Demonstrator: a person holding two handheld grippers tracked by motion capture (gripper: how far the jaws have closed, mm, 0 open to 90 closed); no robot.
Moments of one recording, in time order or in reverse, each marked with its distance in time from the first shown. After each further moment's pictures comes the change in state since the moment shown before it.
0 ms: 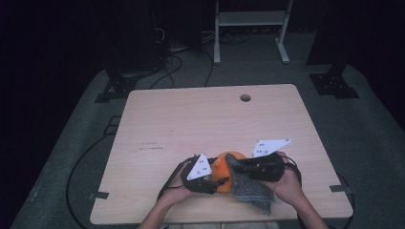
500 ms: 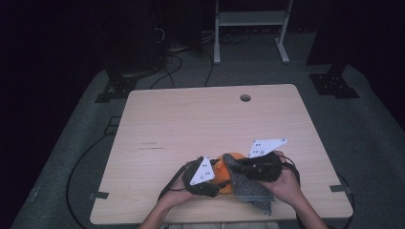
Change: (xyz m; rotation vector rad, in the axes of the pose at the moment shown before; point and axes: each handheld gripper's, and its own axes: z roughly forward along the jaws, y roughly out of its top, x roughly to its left) left arm -0.007 0.002 0.001 0.001 0.010 0.045; right arm 0.002 0.005 0.002 0.016 -0.012 -0.008
